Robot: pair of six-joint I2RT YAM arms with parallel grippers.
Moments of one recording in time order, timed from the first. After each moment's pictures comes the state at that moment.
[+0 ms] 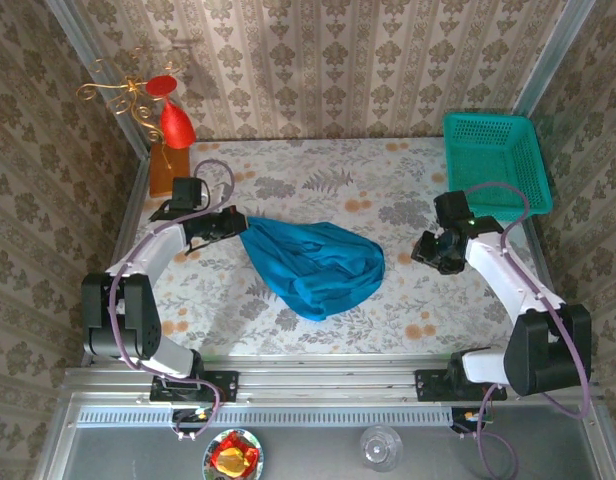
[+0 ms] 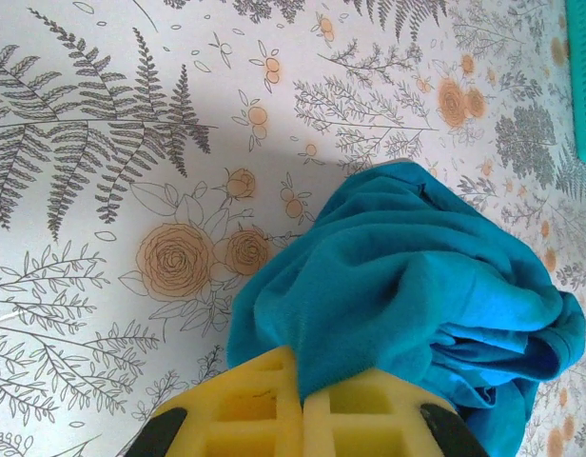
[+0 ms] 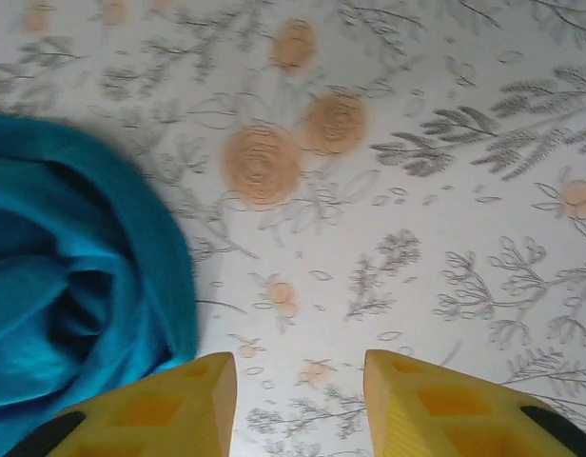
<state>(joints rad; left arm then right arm) -0.12 1.50 1.01 -0.45 0.58 -0.28 0.13 1.31 0.97 -0.88 -0.08 0.56</state>
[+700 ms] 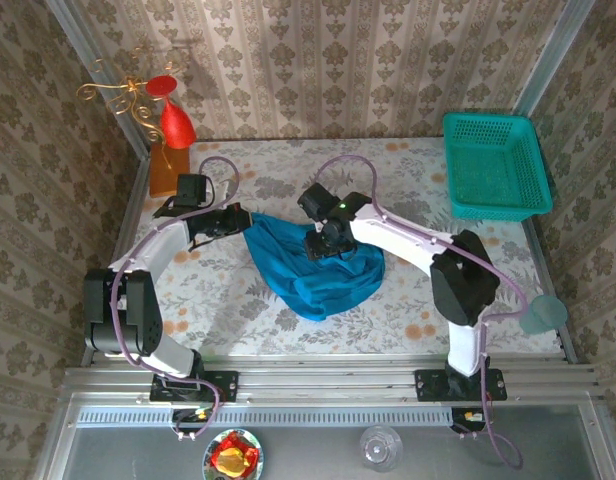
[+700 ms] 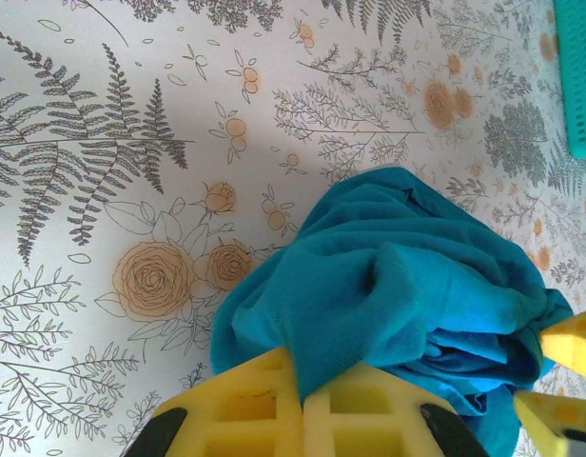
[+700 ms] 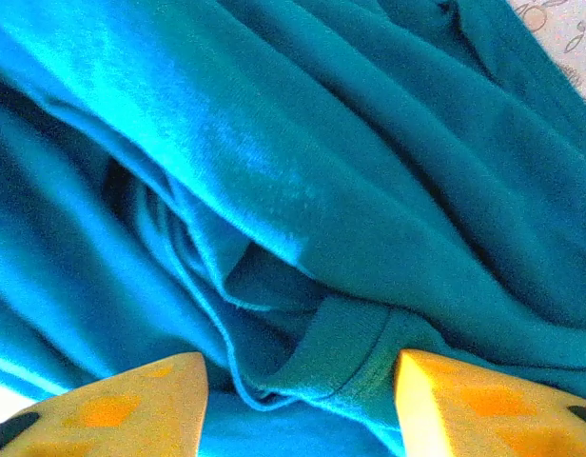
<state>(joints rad) -0.14 1.53 1.04 -0.44 0.58 -0.28 0.73 1.93 1.59 -0.92 0.06 0.41</state>
